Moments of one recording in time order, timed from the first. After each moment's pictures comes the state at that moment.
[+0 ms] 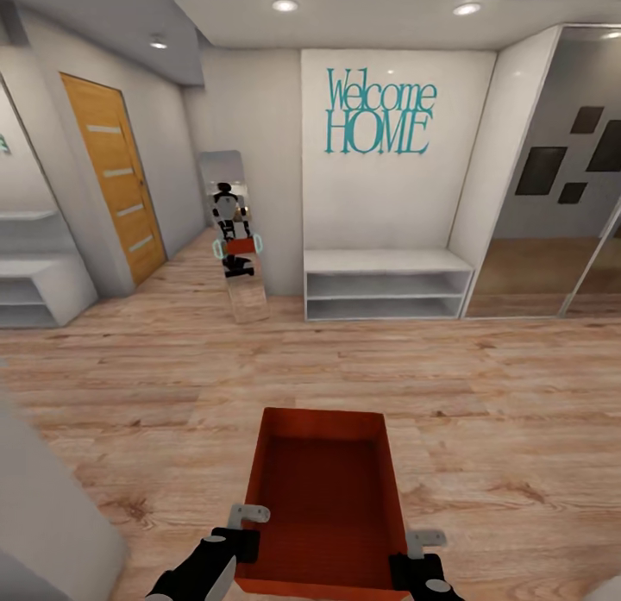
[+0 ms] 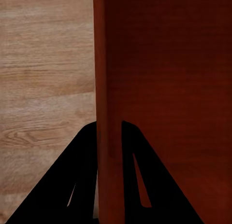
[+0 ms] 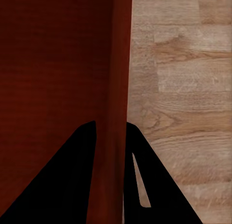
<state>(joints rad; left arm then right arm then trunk) -0.51 -0.14 0.01 -0.32 -0.09 0.17 0.07 -0.48 0.01 0.62 -0.20 -0.56 -0.11 -0.19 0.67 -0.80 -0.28</state>
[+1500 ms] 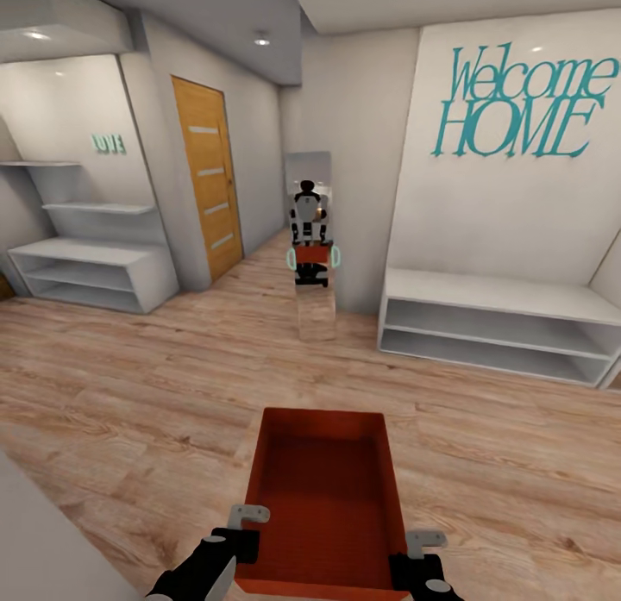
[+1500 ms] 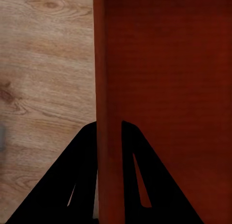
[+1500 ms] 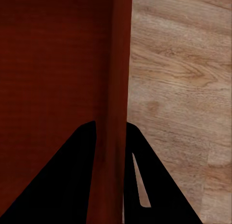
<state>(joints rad) -0.51 -0.14 0.01 -0.32 -0.09 0.17 0.07 -0.48 0.01 0.62 -0.20 -0.56 -0.11 -0.19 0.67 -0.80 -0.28</state>
